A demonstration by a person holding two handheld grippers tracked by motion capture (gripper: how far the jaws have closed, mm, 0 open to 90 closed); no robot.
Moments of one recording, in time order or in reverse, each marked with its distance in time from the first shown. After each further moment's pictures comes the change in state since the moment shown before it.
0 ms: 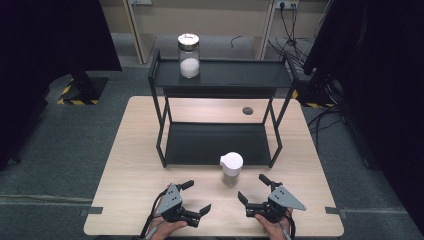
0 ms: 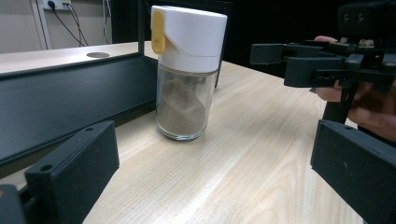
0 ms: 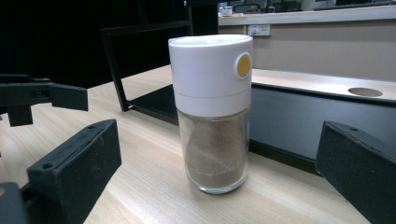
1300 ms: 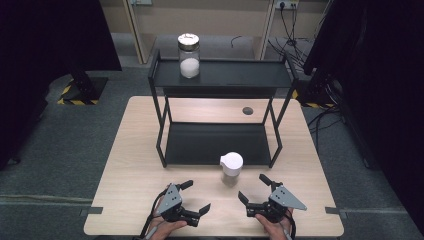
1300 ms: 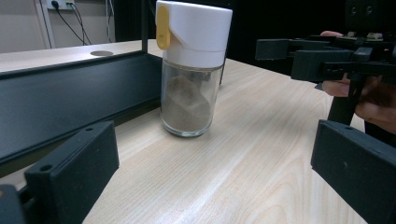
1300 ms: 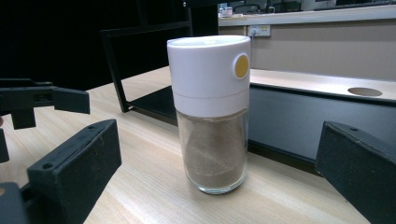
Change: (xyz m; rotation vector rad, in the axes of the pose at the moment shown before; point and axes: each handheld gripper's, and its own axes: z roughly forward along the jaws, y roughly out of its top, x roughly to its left) left arm 0.001 -0.002 0.000 0.006 0.013 -0.002; right arm -0.001 0.000 -0.001 -0.002 0.002 0.004
